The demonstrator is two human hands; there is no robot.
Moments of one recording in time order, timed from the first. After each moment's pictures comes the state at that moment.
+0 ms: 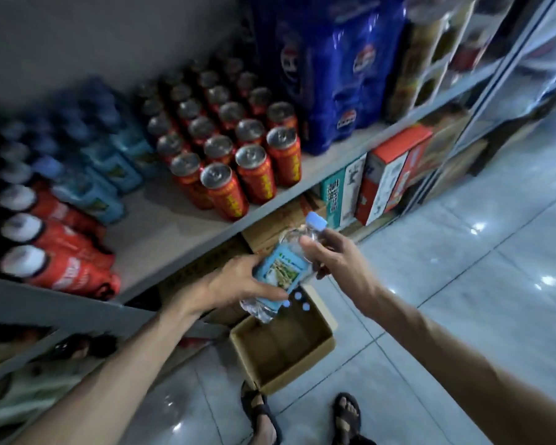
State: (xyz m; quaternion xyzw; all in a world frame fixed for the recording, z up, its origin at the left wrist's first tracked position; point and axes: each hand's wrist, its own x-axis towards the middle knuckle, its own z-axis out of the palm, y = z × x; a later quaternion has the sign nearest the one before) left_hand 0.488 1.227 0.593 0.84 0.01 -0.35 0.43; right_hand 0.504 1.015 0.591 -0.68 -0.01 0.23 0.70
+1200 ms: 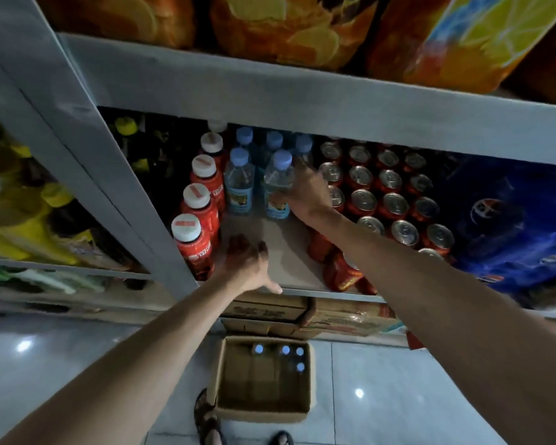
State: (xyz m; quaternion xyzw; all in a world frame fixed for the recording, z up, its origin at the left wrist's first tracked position) left_hand 0.509 1.380 0.589 0.94 0.25 -0.21 0.07; right_hand 0.653 1.335 0.672 -0.87 -0.38 0.09 0.31
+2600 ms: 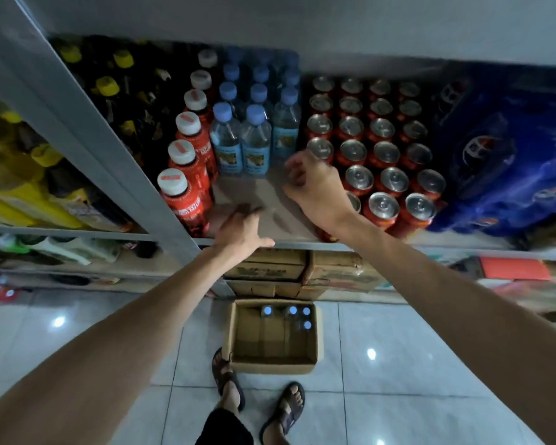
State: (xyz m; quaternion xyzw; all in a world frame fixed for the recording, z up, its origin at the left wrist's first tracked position) left_hand 0.488 1.350 0.591 0.93 0.30 -0.09 0.19; right_hand 0.599 1.242 0.685 -0.83 -0.37 0.15 0.40
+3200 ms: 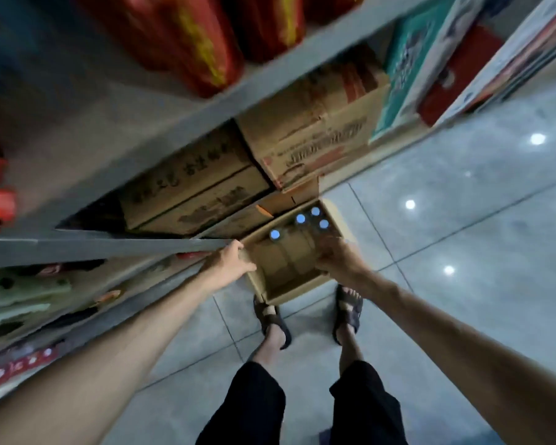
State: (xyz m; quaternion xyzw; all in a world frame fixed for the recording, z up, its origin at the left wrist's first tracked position) left_hand 0.439 1.274 0.332 0.82 0.31 -0.42 0.24; right_hand 0.483 1.048 0.319 -0.82 -0.01 0.43 0.37
